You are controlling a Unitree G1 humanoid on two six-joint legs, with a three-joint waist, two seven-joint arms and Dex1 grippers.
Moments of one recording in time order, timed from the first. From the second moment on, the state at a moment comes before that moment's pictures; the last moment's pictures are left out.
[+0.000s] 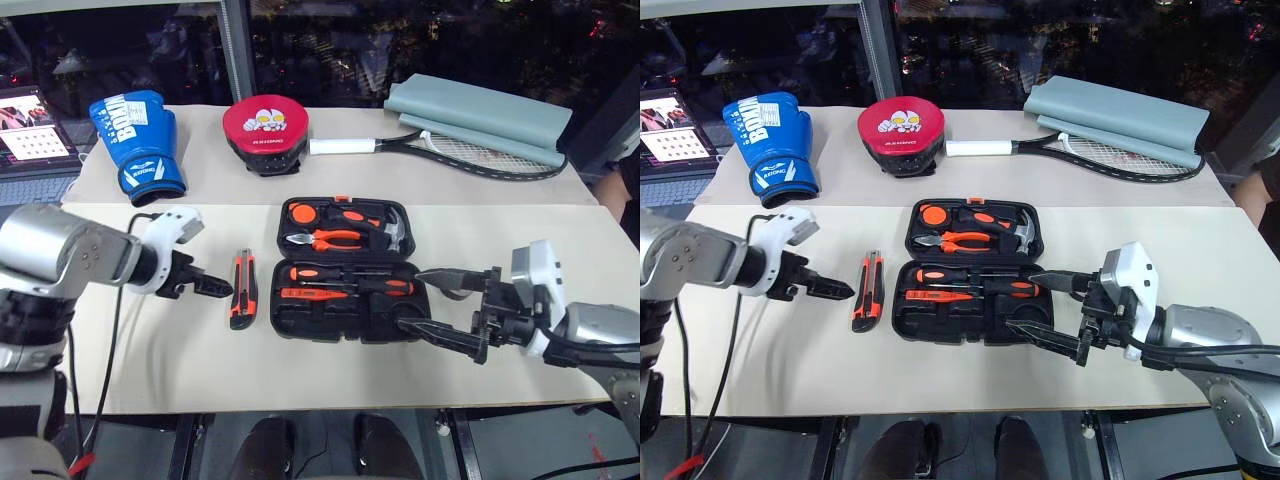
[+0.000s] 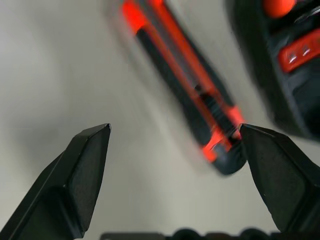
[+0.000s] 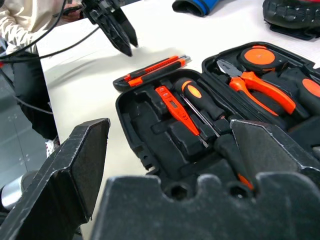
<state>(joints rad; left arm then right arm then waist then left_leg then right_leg) -1.04 0.79 -0.46 0.29 -1.33 1.59 0.10 0.08 -0.77 -0.29 -0.76 0.85 0.67 0.67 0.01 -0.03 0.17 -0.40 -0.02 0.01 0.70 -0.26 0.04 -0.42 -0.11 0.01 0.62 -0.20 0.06</state>
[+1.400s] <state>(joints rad) -1.18 0.66 -0.83 0.16 -0.10 0.42 -1.58 0.25 -0.84 -0.44 -0.85 0.97 0.71 0.62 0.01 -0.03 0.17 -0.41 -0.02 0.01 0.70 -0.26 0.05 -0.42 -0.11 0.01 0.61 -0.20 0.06</state>
